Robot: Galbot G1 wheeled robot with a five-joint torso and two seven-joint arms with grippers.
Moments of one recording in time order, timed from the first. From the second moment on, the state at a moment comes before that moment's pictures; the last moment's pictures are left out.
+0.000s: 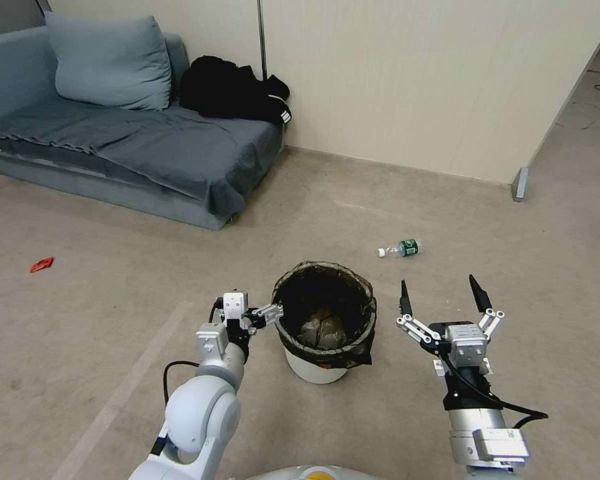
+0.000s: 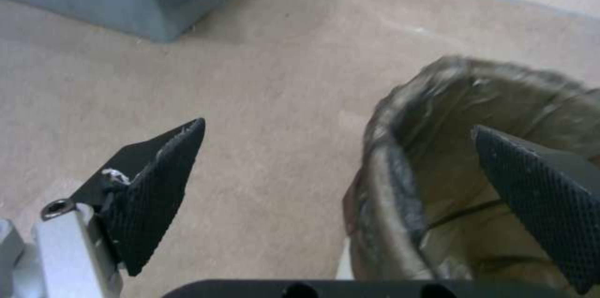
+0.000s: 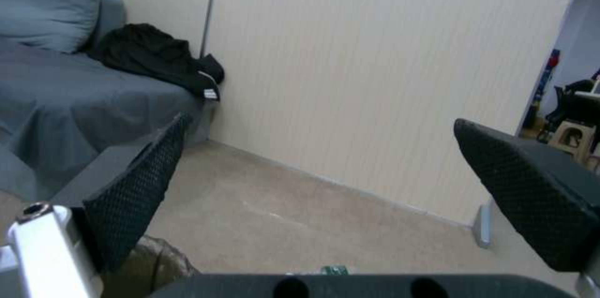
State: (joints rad) left arm 1.41 -1.42 -0.31 -2.04 -0.28 0.42 -0.25; right arm -1.86 1.61 0.49 2.32 -0.29 0.24 0.05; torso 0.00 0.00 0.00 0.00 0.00
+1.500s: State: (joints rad) left arm 1.18 -1.47 -0.23 -1.77 -0.48 0.59 -0.34; right arm -1.88 1.61 0.48 2.31 -0.33 0.28 0.02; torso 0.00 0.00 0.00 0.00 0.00
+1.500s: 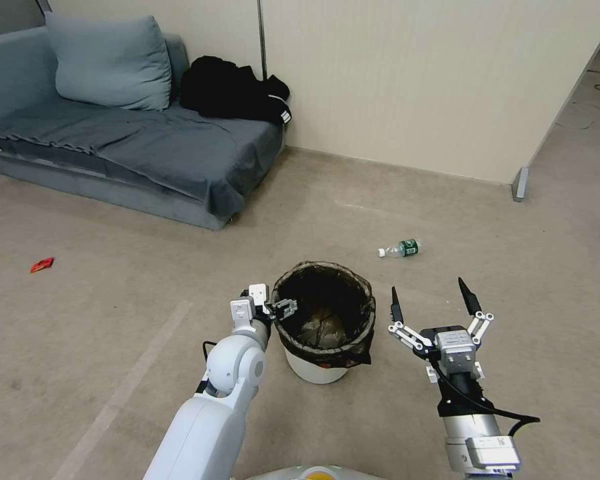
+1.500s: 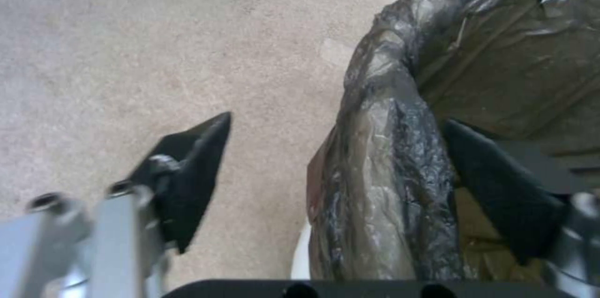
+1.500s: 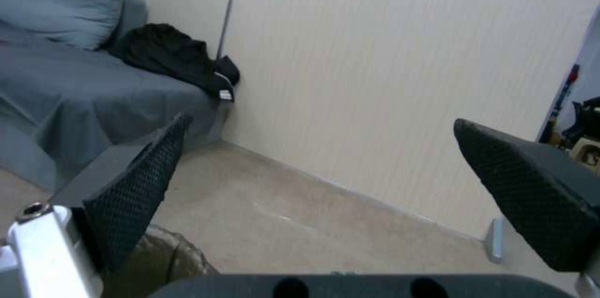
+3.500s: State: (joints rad) left arm 1.49 -1.49 -0.29 -2.19 -0.15 0.45 -0.28; right arm -1.87 1.61 0.47 2.31 -0.39 0.33 0.04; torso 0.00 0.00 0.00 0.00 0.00
